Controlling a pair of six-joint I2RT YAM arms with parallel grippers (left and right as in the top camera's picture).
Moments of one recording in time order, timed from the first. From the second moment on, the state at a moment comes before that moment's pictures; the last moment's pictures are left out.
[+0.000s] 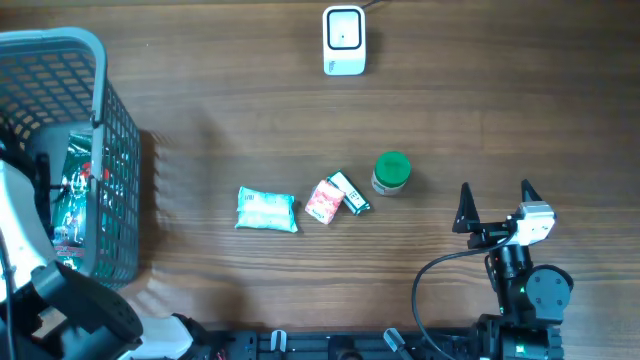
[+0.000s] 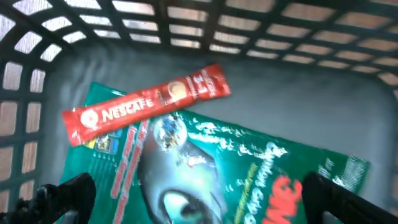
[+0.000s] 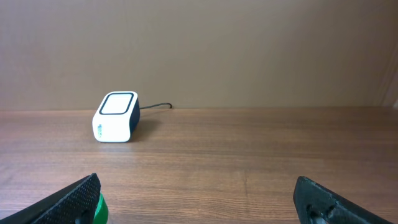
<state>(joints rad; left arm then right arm) 0.68 1.61 1.32 -0.97 -0.34 -1.05 -0.11 0.01 0.01 0.01 -0.17 0.04</state>
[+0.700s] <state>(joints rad) 0.83 1.65 0.99 -0.56 -0.36 -0.74 -0.11 0.01 0.01 0.01 -0.17 0.04</state>
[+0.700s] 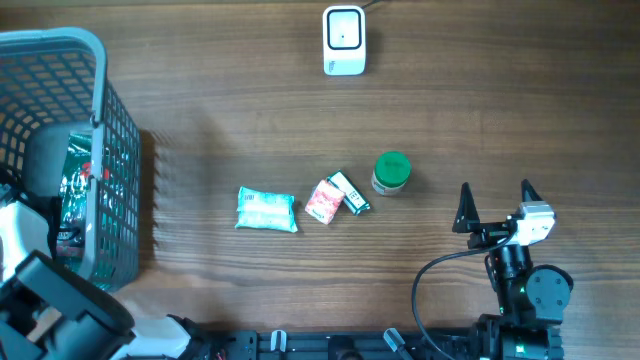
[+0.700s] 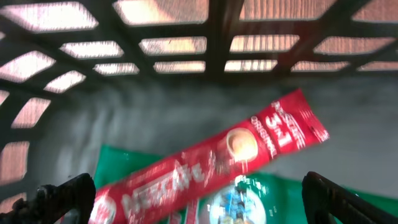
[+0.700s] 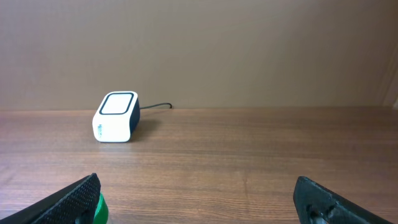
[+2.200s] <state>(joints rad) -0.22 1.46 1.33 -0.86 0.62 -0.11 -0.11 0.01 0.01 0.01 -0.17 0.04</state>
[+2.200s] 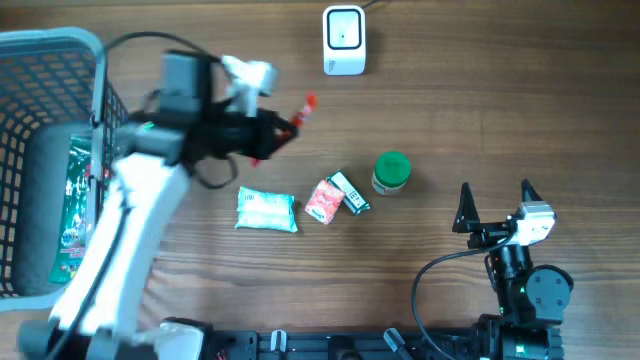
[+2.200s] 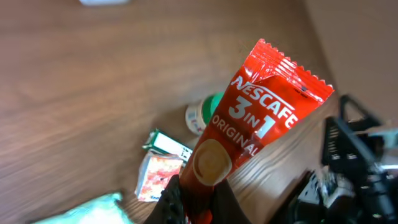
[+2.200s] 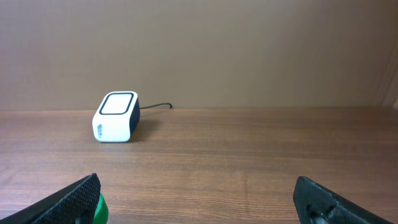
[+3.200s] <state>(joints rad) -0.45 1.33 1.57 -0.93 -0.73 -1.12 -0.11 0.01 0.01 0.01 -0.17 0.04</state>
